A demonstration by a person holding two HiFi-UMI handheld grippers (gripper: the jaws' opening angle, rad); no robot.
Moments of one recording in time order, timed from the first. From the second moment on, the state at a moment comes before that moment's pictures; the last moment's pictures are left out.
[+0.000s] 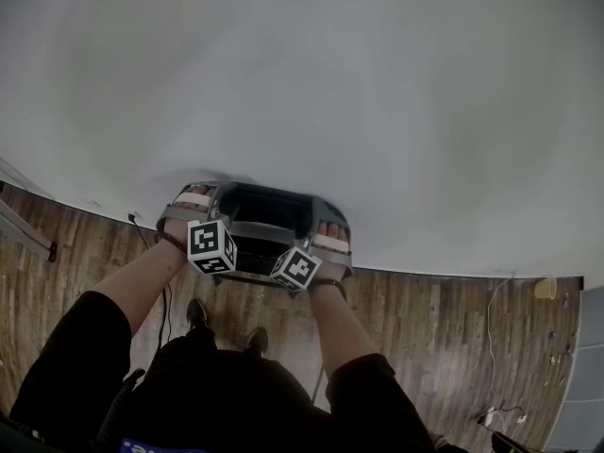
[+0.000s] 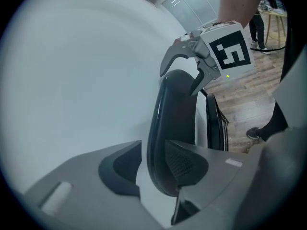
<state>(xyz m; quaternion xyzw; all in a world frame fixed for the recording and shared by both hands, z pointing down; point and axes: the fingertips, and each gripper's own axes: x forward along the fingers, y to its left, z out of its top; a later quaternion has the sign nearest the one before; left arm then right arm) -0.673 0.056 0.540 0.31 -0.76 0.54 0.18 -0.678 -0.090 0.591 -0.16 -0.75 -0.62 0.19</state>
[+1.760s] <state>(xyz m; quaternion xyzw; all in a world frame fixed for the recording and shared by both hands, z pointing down) -0.274 0.102 0.430 0.50 -0.86 0.08 0.10 -0.275 0.067 0.447 -0.33 -0.93 -0.10 0.15</state>
